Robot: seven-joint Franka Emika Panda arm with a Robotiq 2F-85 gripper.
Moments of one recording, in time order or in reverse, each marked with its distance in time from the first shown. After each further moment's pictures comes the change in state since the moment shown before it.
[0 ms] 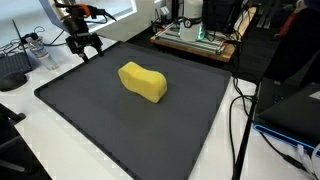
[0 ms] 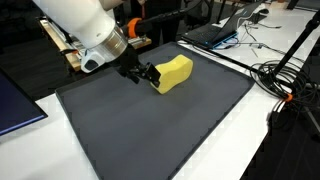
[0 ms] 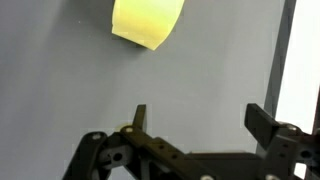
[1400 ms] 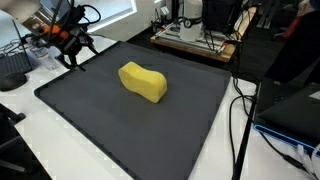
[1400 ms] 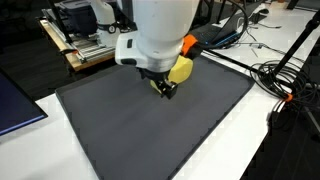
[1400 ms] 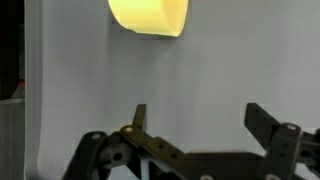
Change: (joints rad) arm 0.117 0.450 -0.040 0.858 -0.454 -0.626 0.744
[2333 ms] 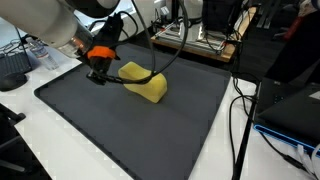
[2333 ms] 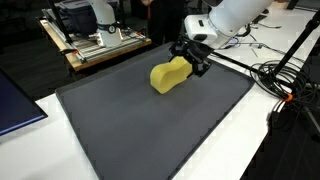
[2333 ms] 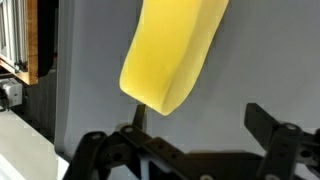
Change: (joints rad) arm 0.286 0.010 -0.013 0.014 -0.183 -0.107 0.080
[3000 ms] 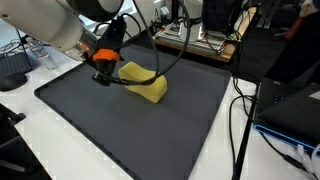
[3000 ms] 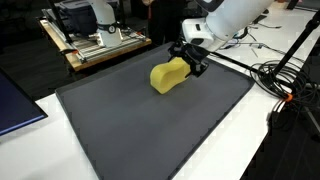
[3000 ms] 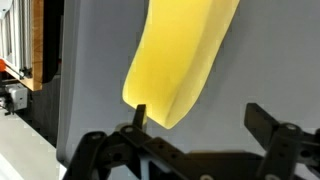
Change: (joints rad) arm 0.005 -0.020 0.018 -0.060 0.006 0.010 0.009
